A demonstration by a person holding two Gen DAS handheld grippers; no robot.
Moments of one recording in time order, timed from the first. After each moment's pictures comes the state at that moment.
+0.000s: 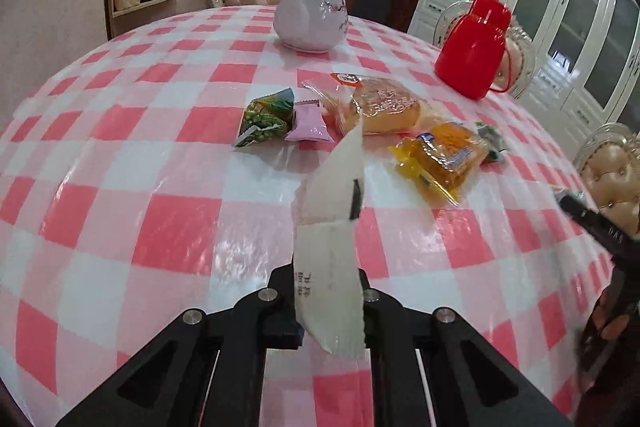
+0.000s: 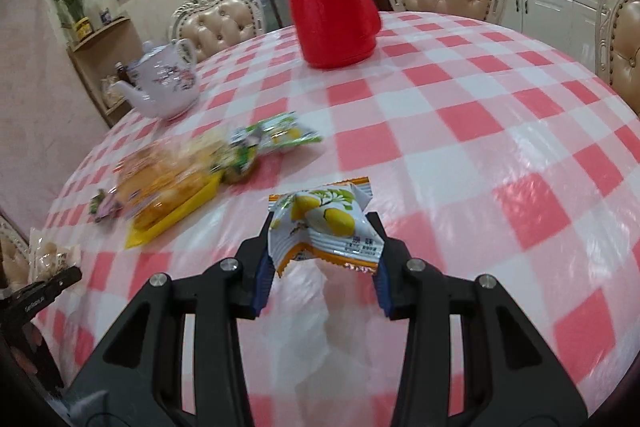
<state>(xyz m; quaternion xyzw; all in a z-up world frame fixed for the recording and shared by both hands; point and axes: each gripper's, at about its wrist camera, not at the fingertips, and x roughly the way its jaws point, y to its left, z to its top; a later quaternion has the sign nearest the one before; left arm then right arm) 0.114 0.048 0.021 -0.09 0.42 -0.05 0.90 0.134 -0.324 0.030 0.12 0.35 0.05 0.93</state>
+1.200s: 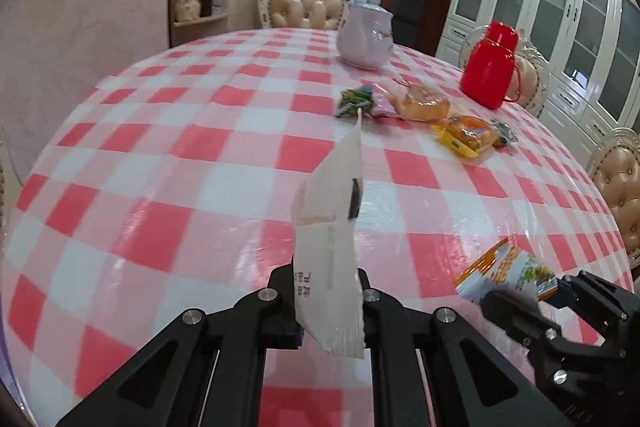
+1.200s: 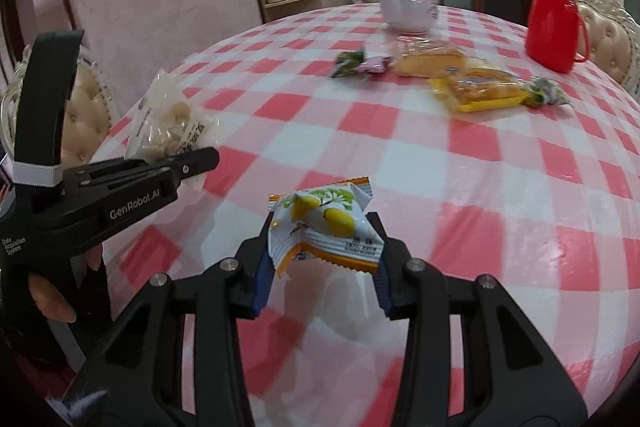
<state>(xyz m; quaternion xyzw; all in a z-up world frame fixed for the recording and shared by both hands) -0.013 0.107 0.029 -0.08 0.37 0.02 0.93 -0.017 -0.077 0.026 -0.03 0.37 0.26 0.89</state>
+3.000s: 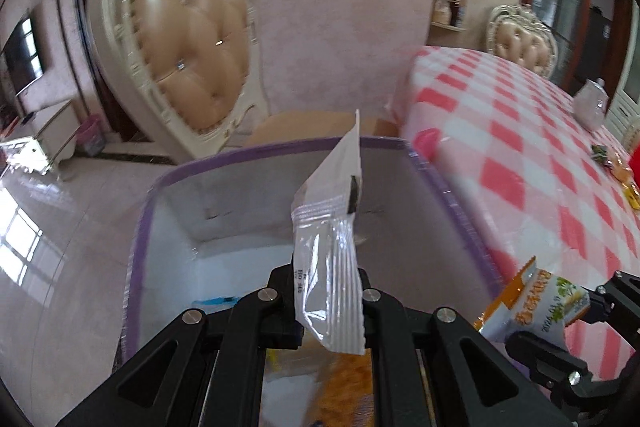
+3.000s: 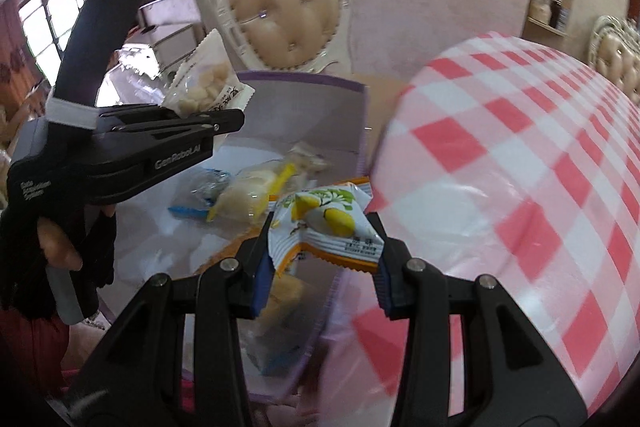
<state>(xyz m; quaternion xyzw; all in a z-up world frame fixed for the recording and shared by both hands) -0.280 0.366 0.011 -0.16 0.37 0.33 0.85 -0.213 0.217 0.014 -0.22 0.33 0.54 0.74</state>
